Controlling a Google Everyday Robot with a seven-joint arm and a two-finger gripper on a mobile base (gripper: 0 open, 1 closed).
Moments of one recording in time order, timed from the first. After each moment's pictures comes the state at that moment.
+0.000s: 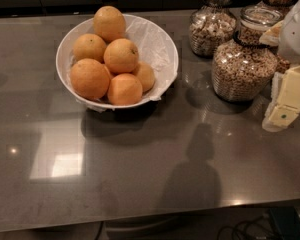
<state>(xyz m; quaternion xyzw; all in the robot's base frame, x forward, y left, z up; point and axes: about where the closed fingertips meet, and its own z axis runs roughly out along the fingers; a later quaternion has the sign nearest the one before) 0.438 -0.217 0.976 -0.60 0.78 -0.03 0.16</state>
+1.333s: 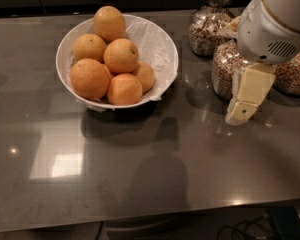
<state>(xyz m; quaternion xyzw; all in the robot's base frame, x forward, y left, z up) 0.459 -0.155 0.976 -0.65 0.73 -0.03 0.20</state>
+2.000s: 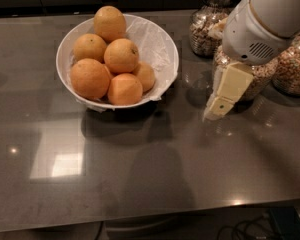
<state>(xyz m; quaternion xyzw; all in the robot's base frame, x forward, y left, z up) 0.478 -0.128 0.968 -0.63 0.74 0.01 0.24</state>
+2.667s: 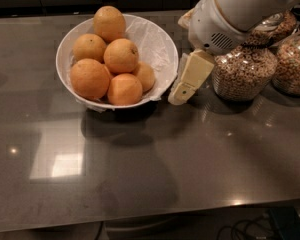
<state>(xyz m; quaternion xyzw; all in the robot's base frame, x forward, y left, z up) 0.510 -0.068 0.977 -0.63 0.71 0.05 0.30</state>
